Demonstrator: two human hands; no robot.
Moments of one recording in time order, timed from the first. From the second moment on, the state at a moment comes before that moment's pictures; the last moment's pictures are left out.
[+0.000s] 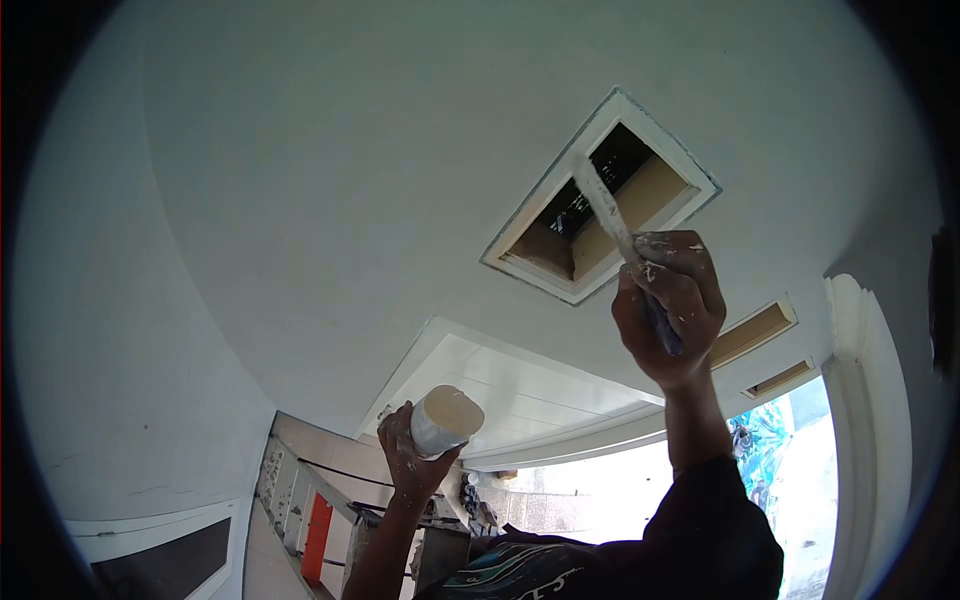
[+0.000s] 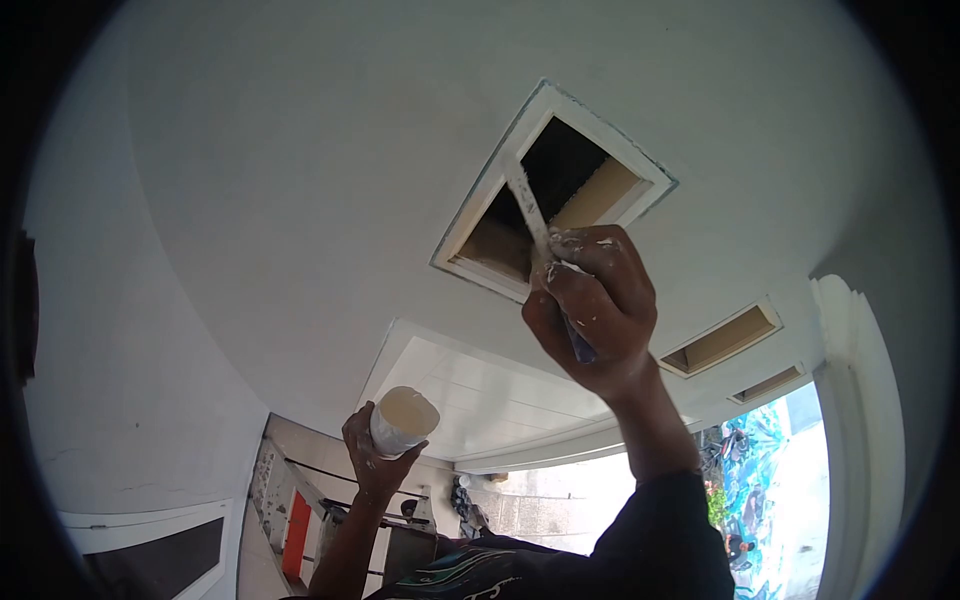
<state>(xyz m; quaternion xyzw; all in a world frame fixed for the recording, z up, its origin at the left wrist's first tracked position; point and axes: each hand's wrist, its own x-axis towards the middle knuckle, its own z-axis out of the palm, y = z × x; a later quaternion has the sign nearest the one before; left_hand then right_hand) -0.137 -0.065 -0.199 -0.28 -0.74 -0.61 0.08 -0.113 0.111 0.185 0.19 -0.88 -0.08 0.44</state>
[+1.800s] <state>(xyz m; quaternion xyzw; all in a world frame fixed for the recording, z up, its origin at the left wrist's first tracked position) -0.133 -0.063 -0.201 -0.30 -0.75 -0.59 0.08 -0.125 0.147 0.160 0.29 -0.87 -0.12 0.37</state>
